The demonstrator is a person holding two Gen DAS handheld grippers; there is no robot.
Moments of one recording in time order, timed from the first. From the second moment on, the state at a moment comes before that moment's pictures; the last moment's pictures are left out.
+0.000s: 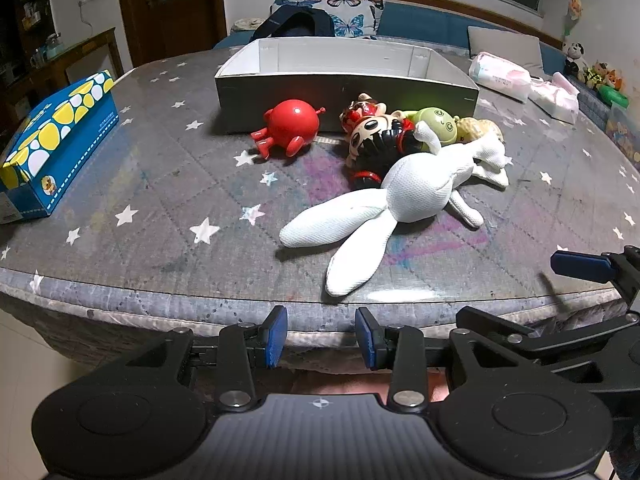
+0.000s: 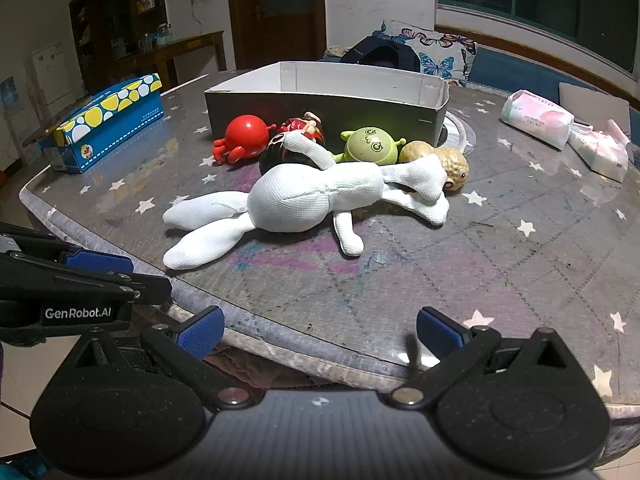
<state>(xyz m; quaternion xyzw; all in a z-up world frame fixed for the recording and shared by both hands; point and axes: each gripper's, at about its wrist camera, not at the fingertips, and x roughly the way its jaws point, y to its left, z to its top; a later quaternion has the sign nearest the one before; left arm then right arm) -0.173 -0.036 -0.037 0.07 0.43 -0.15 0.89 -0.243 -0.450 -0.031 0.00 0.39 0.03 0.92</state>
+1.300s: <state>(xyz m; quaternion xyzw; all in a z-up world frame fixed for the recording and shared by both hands) -0.166 -0.040 -0.036 0.08 0.43 -0.15 0.89 -0.235 -0.438 -0.031 0.01 0.39 0.03 0.92</state>
